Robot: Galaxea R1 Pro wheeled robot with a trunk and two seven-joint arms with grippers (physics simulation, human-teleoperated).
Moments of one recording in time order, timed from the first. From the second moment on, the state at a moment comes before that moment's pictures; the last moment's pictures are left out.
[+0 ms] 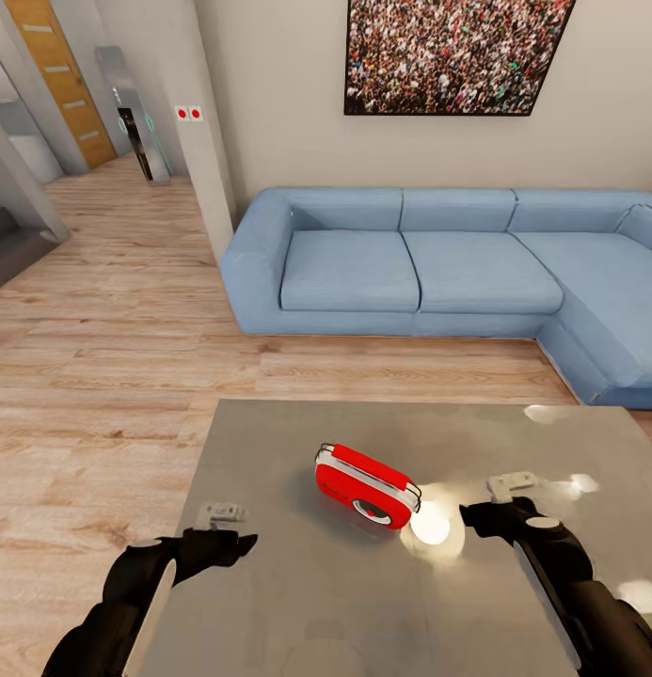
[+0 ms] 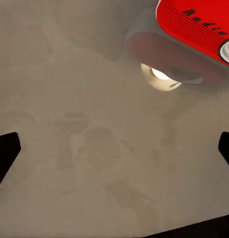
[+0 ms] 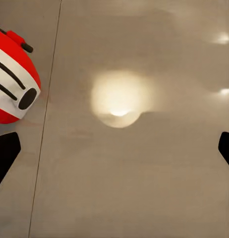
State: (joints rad) left arm -0.25 0.01 0.00 -1.43 0.00 0.84 -0.27; right arm -0.30 -0.21 0.05 -1.48 0.01 0.82 0.00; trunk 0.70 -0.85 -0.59
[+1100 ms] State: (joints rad) left arm -0.25 0.01 0.00 -1.43 0.00 0.85 -0.25; right arm -0.30 -0.21 0.07 -1.51 0.02 0.79 -0.02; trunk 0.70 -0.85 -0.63
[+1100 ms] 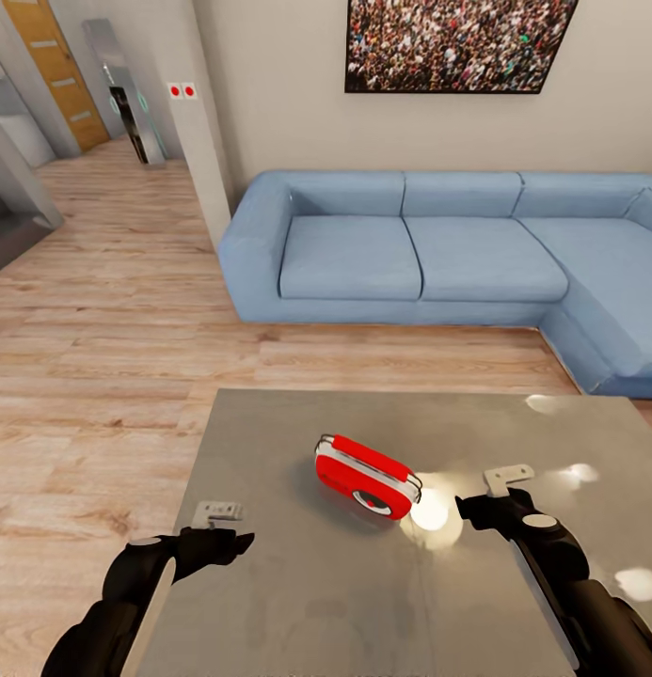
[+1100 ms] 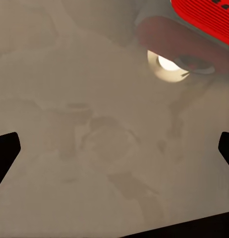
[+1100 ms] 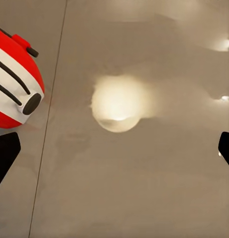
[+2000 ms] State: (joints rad) left arm -0.25 0.01 0.00 -1.43 0.00 0.85 -0.25; right arm -0.30 -0.21 0.07 -1.51 0.02 0.77 -0.02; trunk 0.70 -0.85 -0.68
